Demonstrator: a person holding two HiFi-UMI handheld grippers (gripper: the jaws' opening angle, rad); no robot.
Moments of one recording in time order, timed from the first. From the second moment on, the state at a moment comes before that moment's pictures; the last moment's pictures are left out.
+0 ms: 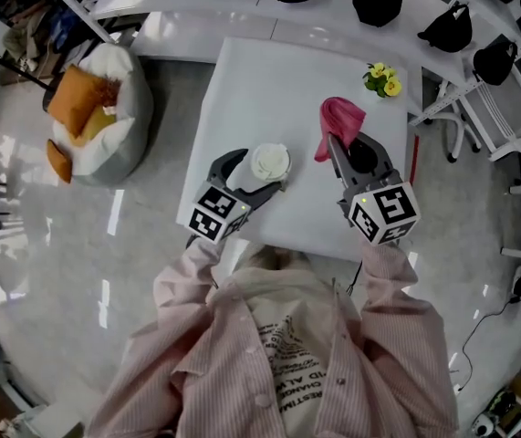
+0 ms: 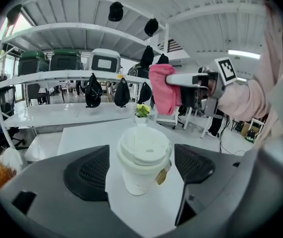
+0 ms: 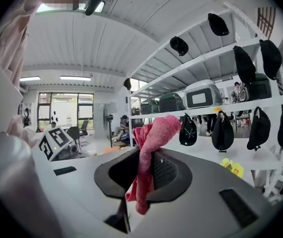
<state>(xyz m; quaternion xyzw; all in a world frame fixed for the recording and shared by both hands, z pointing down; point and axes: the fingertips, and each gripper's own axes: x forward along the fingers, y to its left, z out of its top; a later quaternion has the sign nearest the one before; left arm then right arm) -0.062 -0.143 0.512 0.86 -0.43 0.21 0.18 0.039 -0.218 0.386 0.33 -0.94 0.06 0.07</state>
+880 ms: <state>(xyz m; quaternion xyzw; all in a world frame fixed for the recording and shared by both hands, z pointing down) -0.052 -0.154 0.523 0.89 -0.37 0.21 0.16 -0.063 -0.198 0.441 0.19 -0.94 -0.14 0.26</state>
